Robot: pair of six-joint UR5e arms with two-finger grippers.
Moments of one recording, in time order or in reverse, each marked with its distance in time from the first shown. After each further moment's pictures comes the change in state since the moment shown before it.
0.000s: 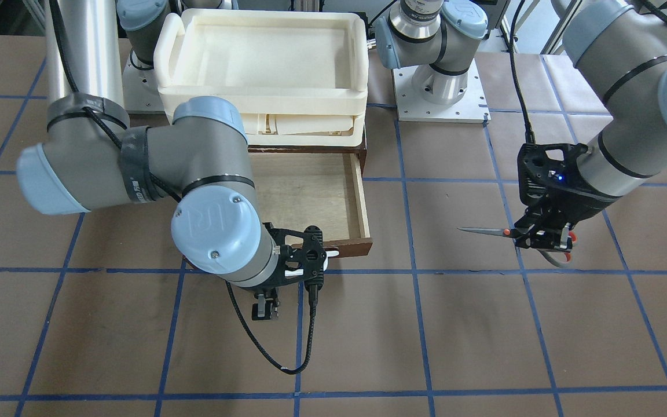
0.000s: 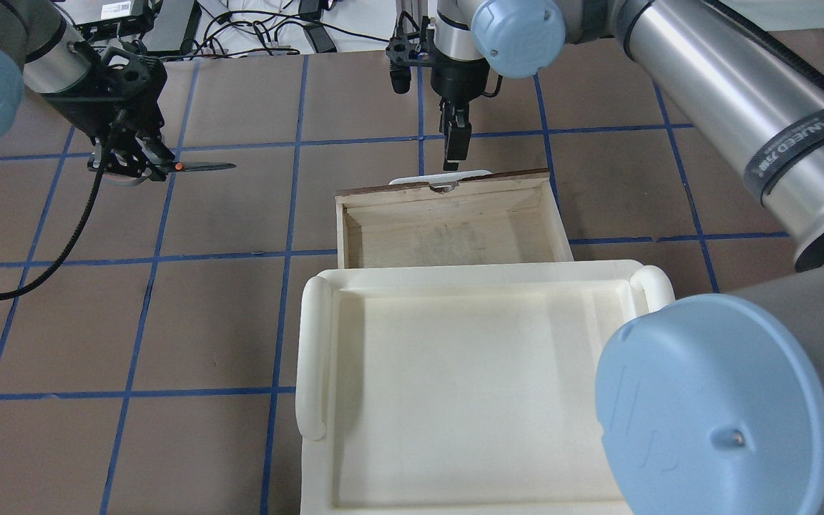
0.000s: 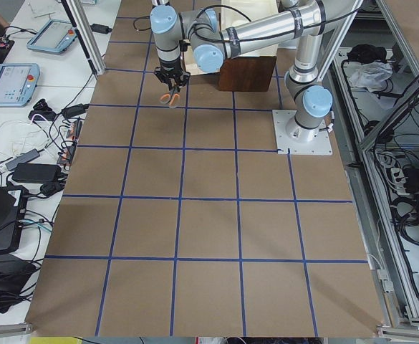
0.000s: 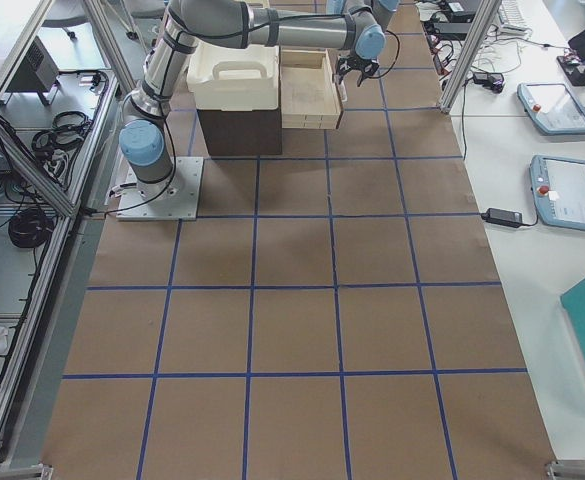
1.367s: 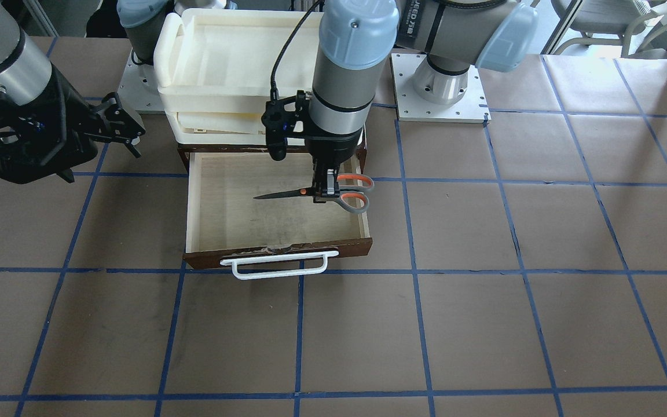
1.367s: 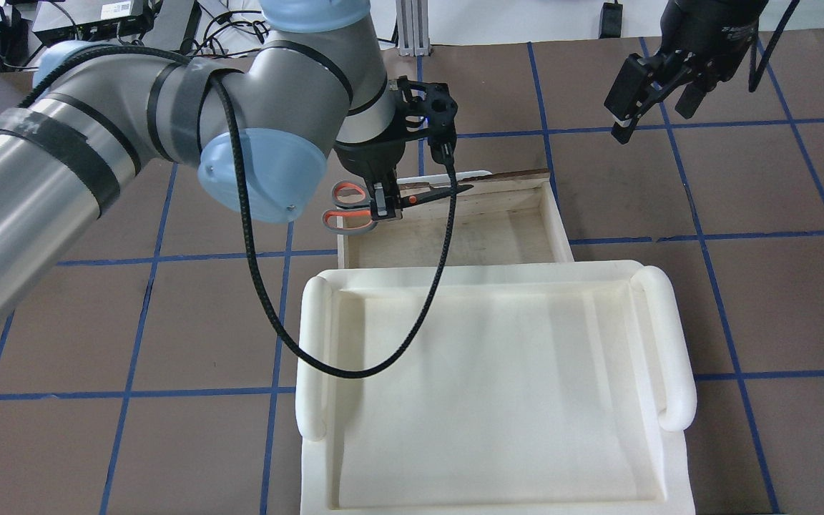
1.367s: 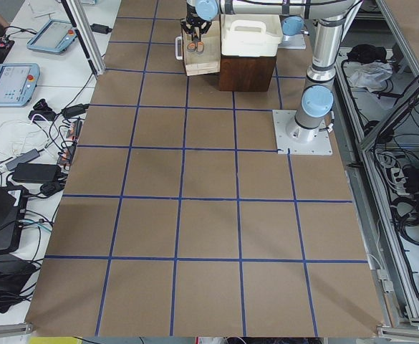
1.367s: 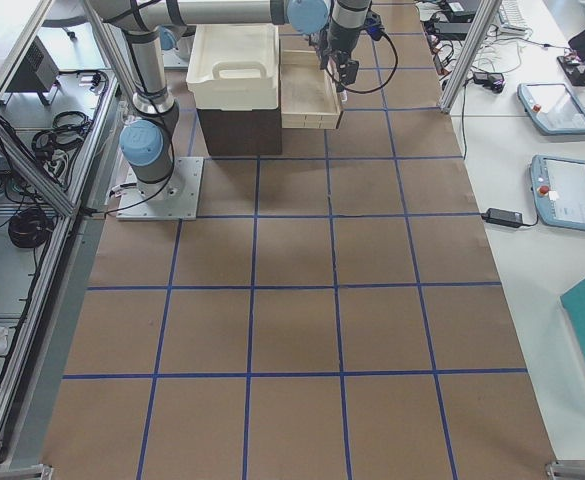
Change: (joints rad) left arm -0.593 -0.039 0.002 0.128 -0.004 -0.863; right arm -0.295 -0.429 0.209 0.249 -0.104 0.907
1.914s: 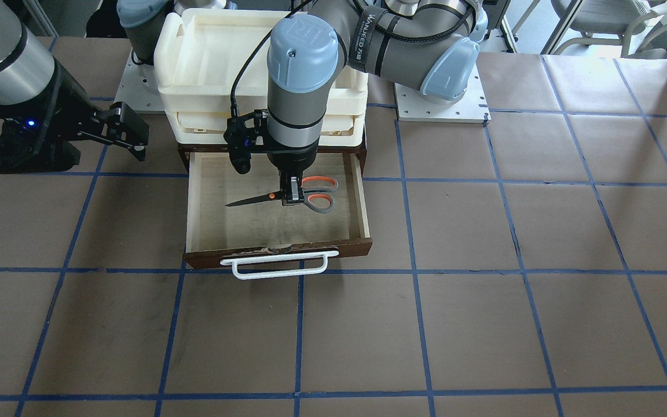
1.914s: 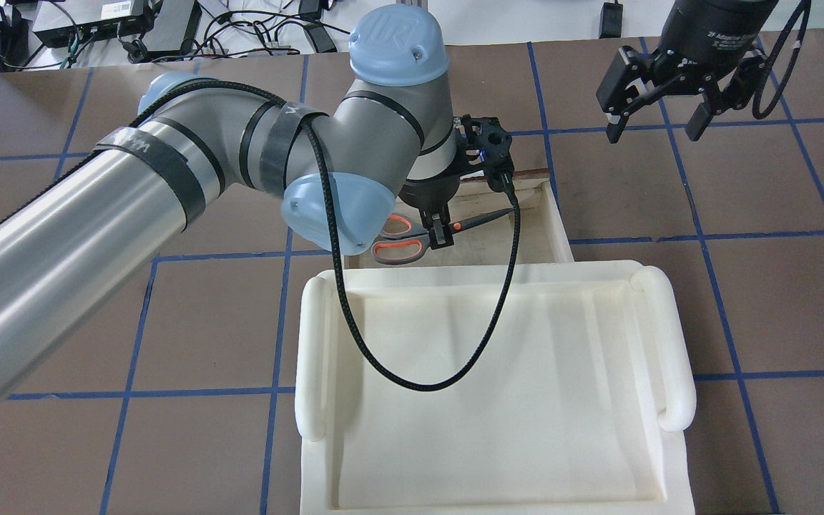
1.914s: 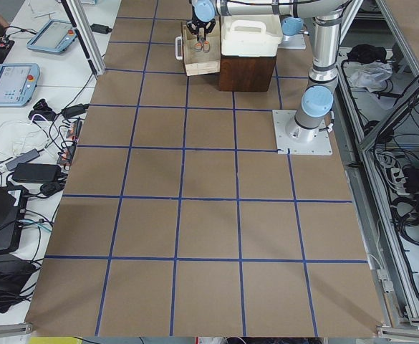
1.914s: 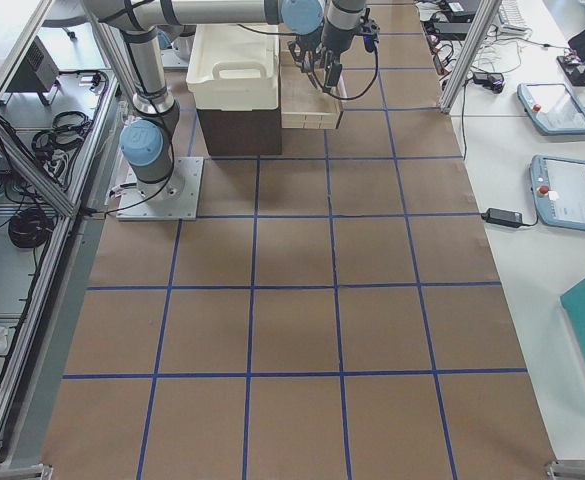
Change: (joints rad) left arm -0.069 -0.068 -0.016 0.054 -0.005 -0.132; right arm 0.010 -0.008 0.017 0.012 0.014 0.353
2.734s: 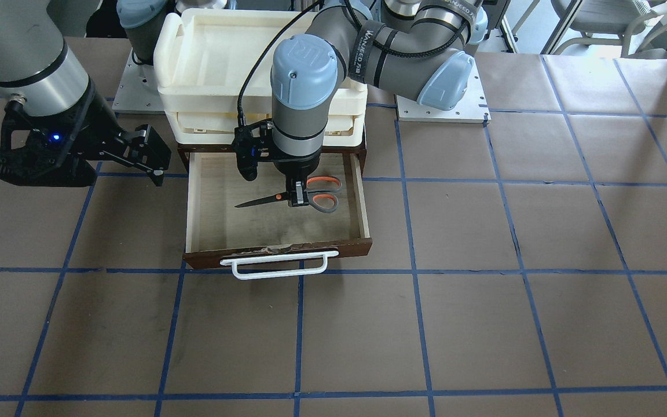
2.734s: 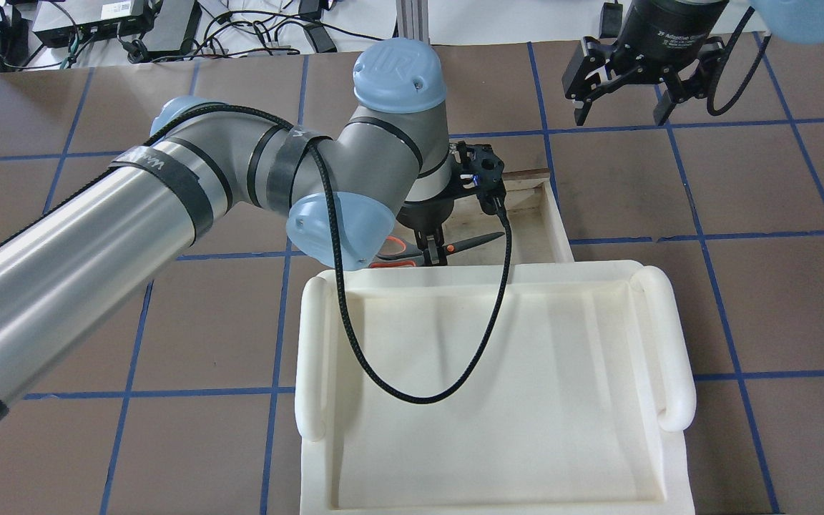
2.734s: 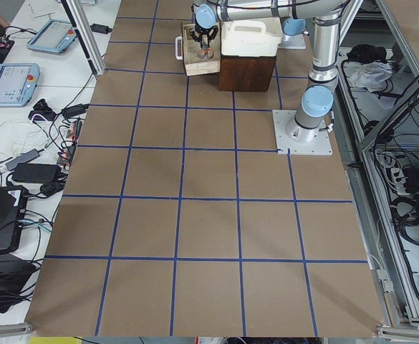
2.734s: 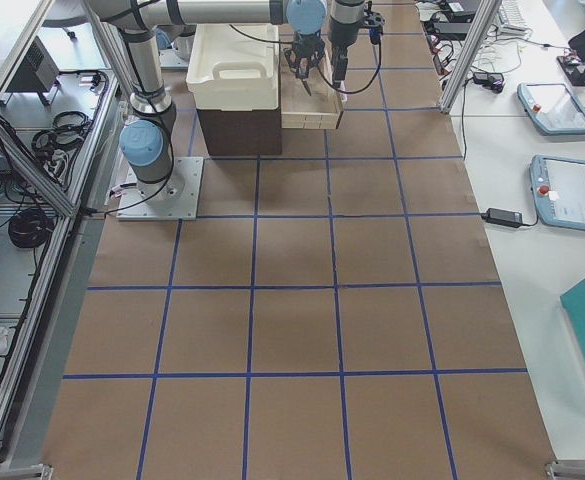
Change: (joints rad) left arm 0.004 -0.008 -0.051 0.008 0.003 0.007; right arm 0.055 0.010 0.032 -0.171 -0.015 0.089
